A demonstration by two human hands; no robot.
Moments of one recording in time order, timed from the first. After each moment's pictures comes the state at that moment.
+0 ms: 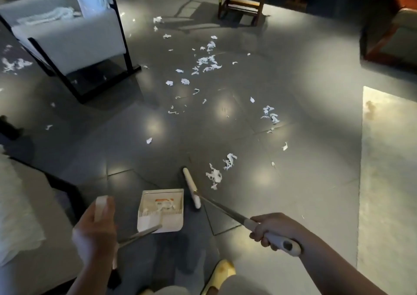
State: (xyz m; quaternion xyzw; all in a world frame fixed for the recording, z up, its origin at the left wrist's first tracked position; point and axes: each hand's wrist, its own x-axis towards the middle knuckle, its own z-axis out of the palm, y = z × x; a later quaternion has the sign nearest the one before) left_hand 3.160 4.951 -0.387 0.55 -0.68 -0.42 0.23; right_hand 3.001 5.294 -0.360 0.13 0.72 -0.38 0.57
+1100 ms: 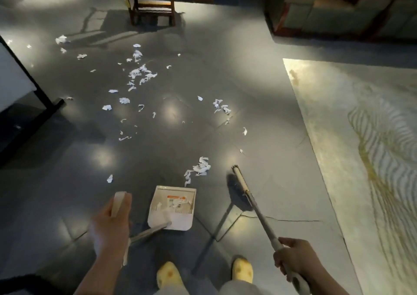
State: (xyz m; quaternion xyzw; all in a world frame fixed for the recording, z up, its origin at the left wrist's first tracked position) left_hand 3.008 4.892 -0.372 0.31 -0.81 -0.50 0.09; right_hand 3.085 5.250 -0.350 0.45 0.73 -0.43 0.29
